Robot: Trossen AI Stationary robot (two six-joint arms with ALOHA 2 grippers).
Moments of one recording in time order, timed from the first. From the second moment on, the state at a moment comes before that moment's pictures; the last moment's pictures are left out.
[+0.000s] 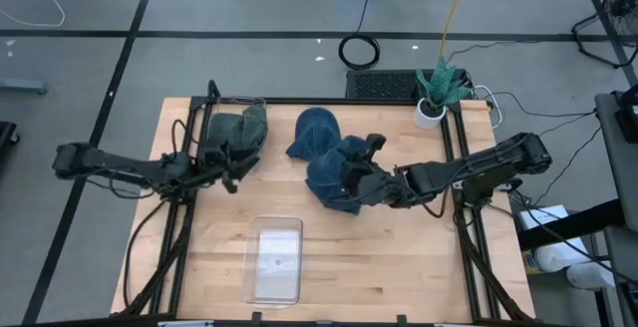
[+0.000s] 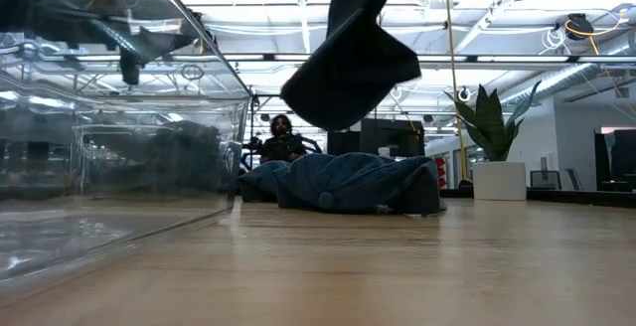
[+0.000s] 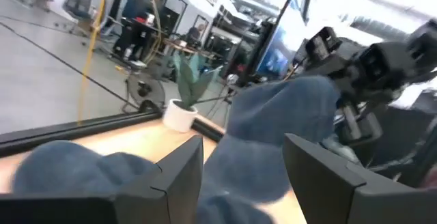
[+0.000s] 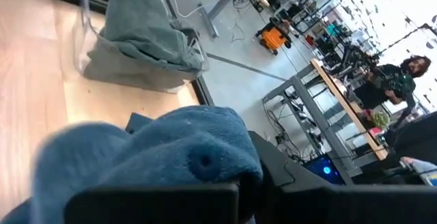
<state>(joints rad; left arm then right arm) -0.08 0.59 0.12 0.65 -0.42 -0.39 0.25 1.51 1.27 -0.29 0.99 -0.25</state>
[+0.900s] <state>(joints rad) -0.16 1.45 0.81 0.54 -0.35 0.12 0.27 1.51 1.27 -0.28 0.76 -0.19</state>
